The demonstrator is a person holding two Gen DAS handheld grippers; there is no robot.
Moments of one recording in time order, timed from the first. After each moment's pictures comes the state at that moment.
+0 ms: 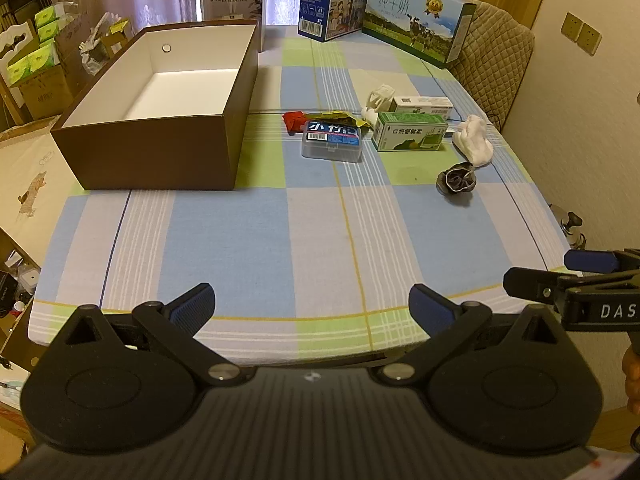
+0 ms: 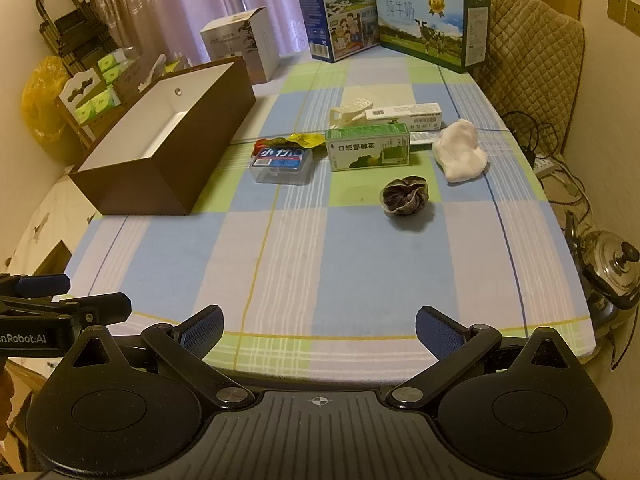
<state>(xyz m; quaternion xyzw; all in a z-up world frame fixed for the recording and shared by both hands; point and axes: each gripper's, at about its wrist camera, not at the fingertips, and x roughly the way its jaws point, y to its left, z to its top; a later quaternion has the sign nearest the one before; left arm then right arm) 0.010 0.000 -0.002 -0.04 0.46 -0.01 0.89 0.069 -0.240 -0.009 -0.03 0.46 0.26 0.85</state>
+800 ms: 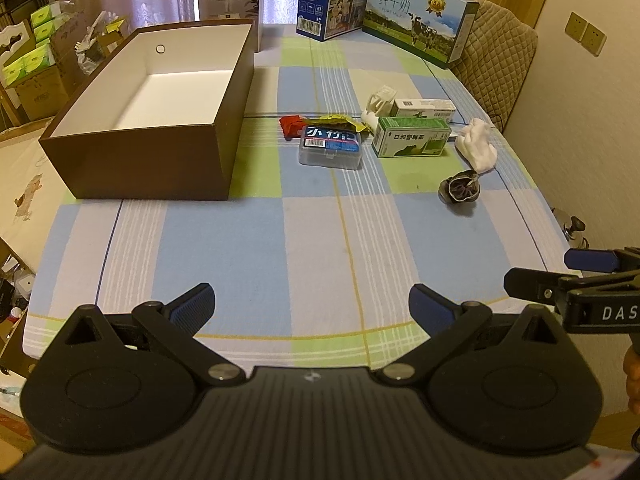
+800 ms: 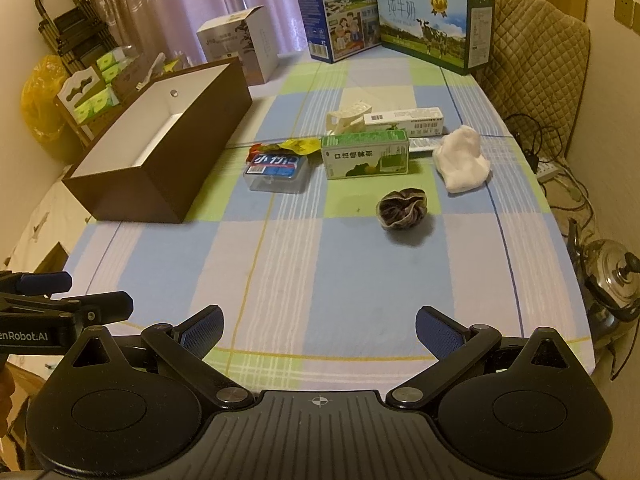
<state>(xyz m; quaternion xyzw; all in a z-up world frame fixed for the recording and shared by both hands) 0.021 0.000 -0.005 -0.04 0.47 -0.01 0.88 0.094 -0.241 -0.011 -0.04 0.47 0.26 0.84</state>
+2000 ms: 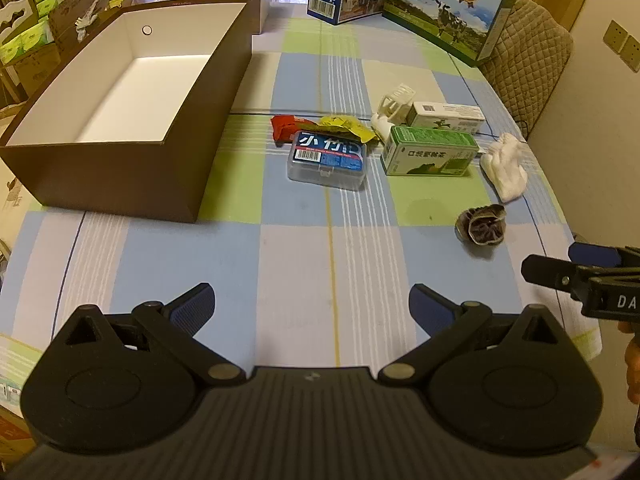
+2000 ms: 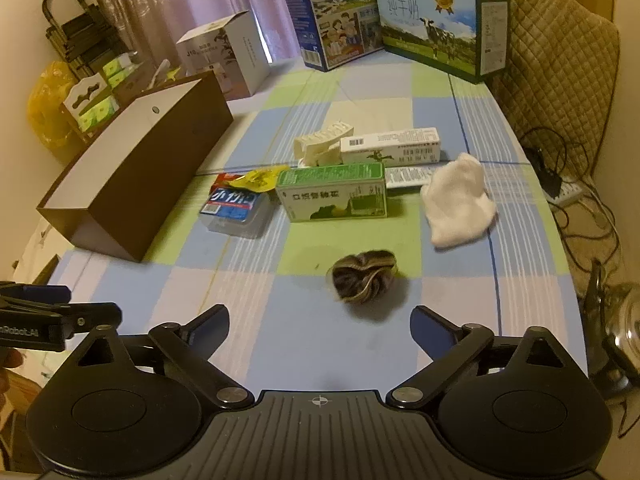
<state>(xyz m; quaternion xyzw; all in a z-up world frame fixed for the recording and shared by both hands) 0.114 -0.023 -0.034 -0.06 0.50 0.03 0.86 0.206 -0.264 -0.048 -0.03 0.46 0.31 0.83</state>
